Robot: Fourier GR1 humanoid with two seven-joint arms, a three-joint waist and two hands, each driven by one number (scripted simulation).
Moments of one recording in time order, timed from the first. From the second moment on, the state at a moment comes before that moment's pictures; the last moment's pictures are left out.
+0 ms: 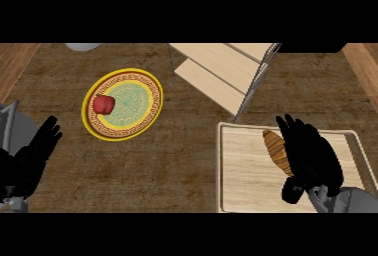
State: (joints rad) left arm 0.03 0.36 0.11 -1.41 0.15 -0.03 0.08; right arm -0.33 -0.67 0.68 -1.80 0.59 0.20 1.03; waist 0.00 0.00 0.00
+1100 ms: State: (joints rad) left arm -0.02 0.31 0.17 -1.38 0.08 -0.07 0.09; right arm -0.28 -0.46 0.46 -1.45 0.88 0.25 0.73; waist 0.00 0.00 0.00
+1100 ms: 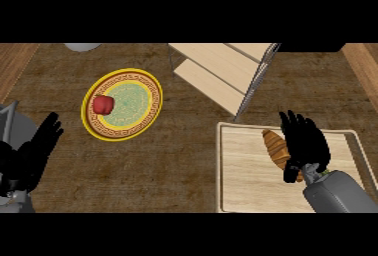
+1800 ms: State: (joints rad) left arm 0.02 0.28 0.19 -1.44 0.06 -0.09 0.10; right arm -0.27 -0.39 0.35 -1.33 1.00 0.22 0.55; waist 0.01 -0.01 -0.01
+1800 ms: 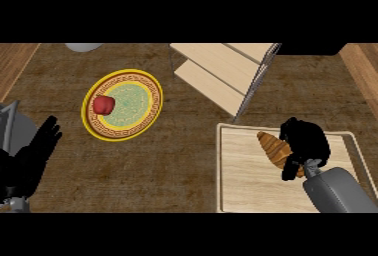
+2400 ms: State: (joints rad) left arm 0.01 0.28 0.22 -1.42 0.06 -0.11 0.10; right arm -0.29 -0.25 0.37 -1.45 1.14 0.20 0.65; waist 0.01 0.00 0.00
